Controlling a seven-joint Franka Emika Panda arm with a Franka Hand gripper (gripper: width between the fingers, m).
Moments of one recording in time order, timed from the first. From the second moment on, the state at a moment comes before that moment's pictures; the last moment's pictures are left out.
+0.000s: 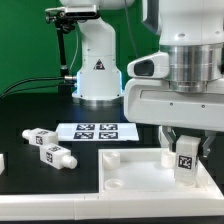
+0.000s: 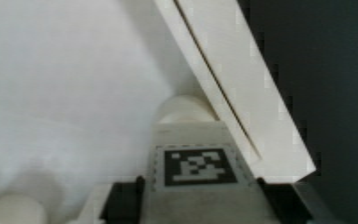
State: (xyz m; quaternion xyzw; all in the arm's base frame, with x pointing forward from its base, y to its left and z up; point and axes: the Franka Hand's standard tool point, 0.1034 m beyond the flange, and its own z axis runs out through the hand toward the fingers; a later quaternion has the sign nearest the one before) arm 0.637 0.114 0.078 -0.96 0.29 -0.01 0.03
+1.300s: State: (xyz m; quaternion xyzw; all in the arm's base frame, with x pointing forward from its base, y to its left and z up) arm 0.639 0.112 0.081 -0.94 0.34 -0.02 0.05
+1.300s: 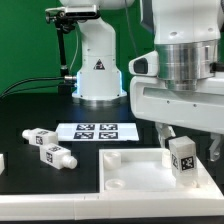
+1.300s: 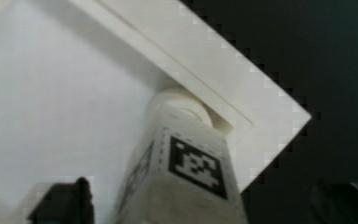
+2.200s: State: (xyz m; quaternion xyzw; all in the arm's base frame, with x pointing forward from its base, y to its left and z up) arm 0.644 0.108 0.079 -1.00 0.07 -0.03 0.01
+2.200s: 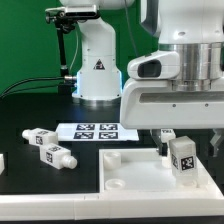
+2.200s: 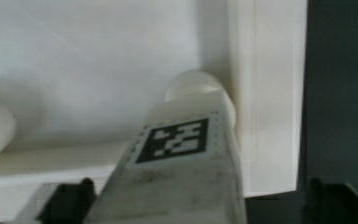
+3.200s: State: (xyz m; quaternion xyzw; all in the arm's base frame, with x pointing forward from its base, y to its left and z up) arm 0.640 0.108 0.076 -0.78 0.63 -0.01 0.05
